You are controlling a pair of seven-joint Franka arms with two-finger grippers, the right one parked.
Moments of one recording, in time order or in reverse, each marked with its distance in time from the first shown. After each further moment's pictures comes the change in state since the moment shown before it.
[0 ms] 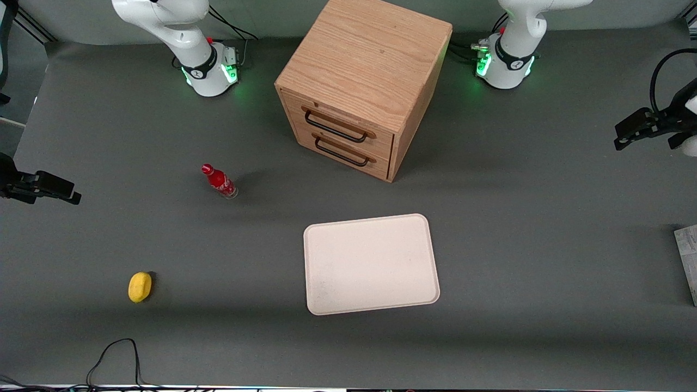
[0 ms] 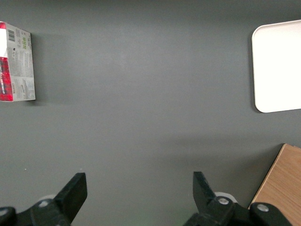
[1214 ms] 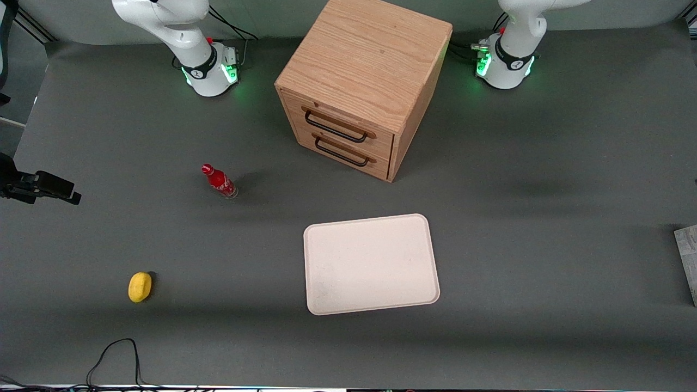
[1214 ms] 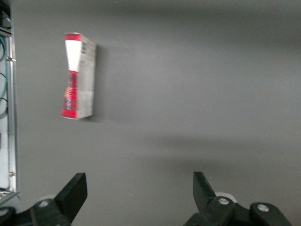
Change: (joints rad) arm 0.089 0.271 0.260 0.145 0.003 0.168 0.268
